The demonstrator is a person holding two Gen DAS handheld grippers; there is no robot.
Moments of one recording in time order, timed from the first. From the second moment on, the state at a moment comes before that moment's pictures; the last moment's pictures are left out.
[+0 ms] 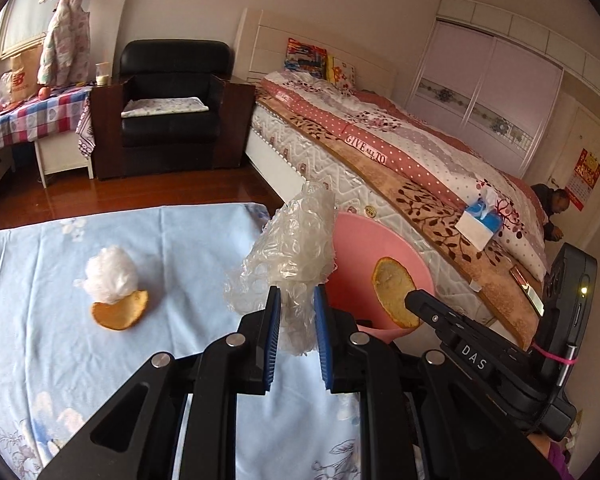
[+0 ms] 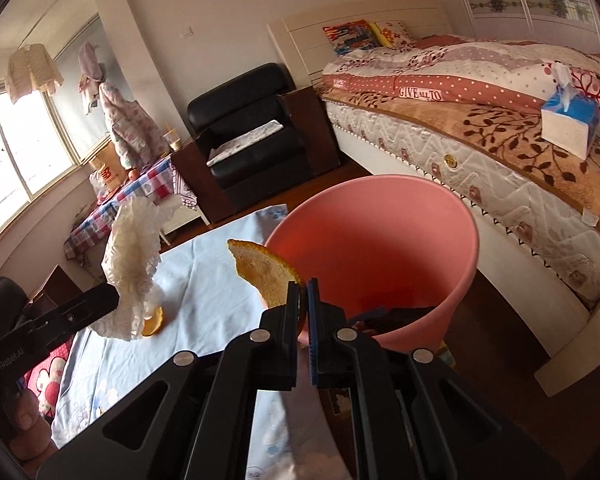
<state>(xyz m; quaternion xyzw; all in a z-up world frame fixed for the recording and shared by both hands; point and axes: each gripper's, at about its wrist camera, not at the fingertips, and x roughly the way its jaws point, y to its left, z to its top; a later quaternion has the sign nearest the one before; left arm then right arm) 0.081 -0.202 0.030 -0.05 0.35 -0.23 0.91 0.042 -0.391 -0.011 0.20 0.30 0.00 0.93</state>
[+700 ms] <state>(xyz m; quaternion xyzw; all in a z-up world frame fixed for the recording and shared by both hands) 0.116 -0.287 -0.018 -0.01 0.40 -0.25 0.88 0.063 -0.435 -0.031 0.20 0.31 -0.04 0.93</state>
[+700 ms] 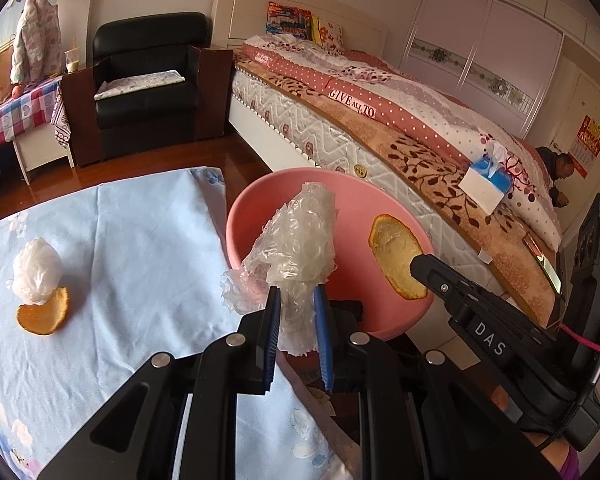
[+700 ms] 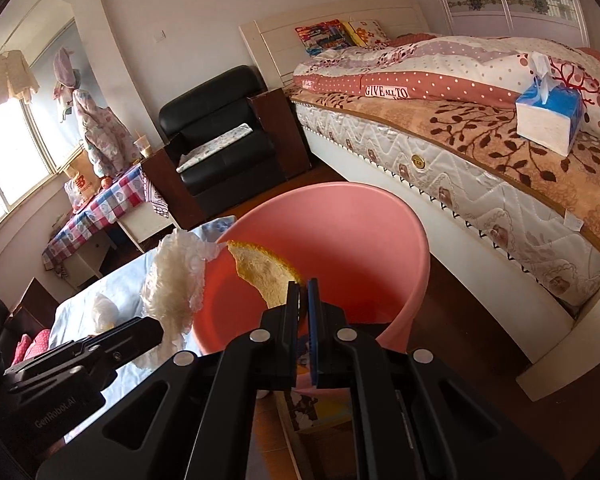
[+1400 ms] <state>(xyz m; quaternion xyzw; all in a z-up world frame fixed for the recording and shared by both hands) 0.128 -0.305 -0.033 -0.01 0.41 -0.25 0.88 0.071 -0.445 -0.045 0.20 0.32 -0.06 0.93</state>
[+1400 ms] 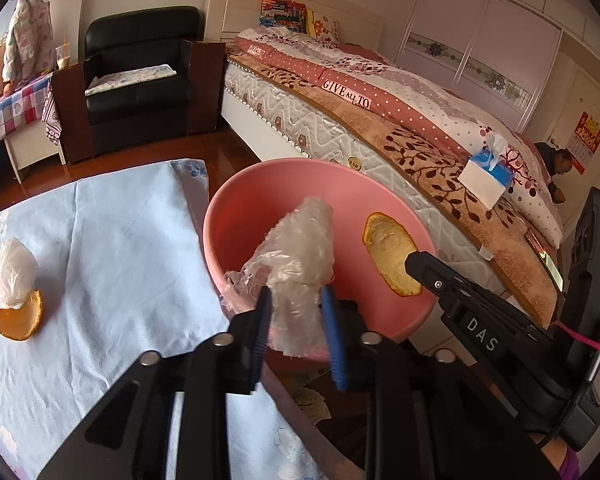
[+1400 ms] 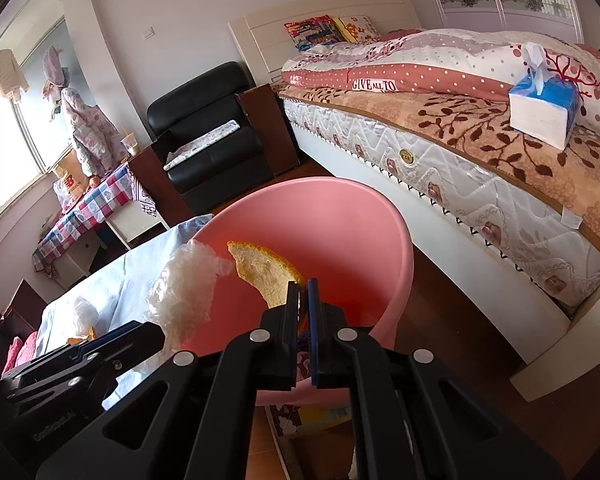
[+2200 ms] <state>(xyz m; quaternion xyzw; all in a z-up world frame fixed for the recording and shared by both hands) 0.105 -0.264 -0.014 -0.02 0.38 -0.24 0.89 0.054 -0.421 -0.029 0.21 0.30 -0.04 0.93</state>
